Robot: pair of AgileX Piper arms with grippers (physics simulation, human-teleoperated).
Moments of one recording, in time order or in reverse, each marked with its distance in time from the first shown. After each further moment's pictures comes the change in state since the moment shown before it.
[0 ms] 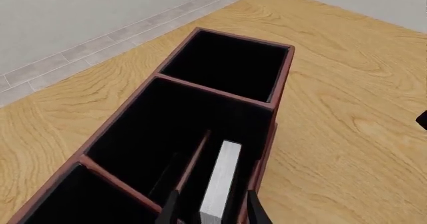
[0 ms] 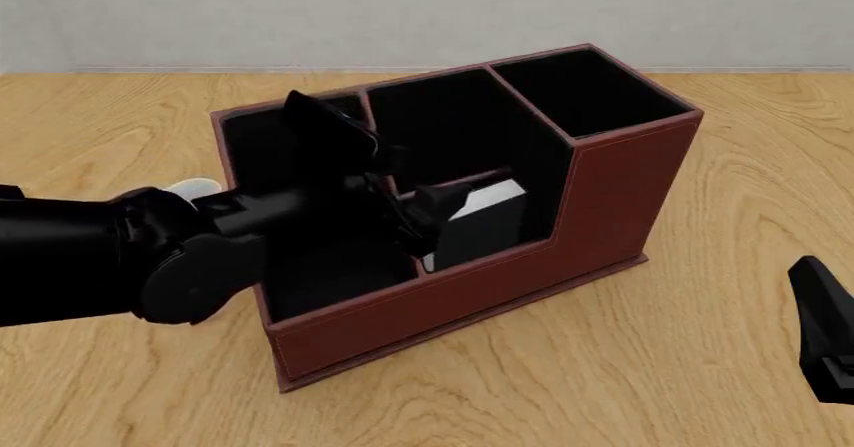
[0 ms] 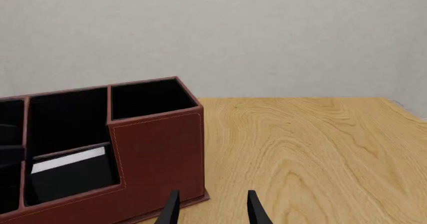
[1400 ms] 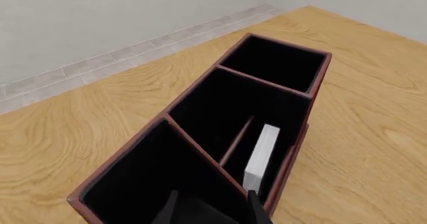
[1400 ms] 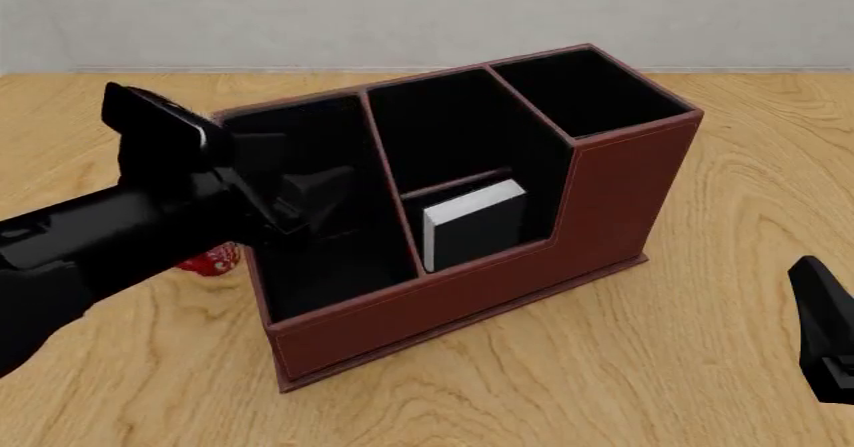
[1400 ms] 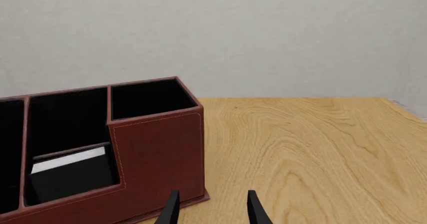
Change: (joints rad) left arm 0.148 -0.369 0.198 0.114 0.000; right arm 0.000 0.000 0.000 0.000 0.000
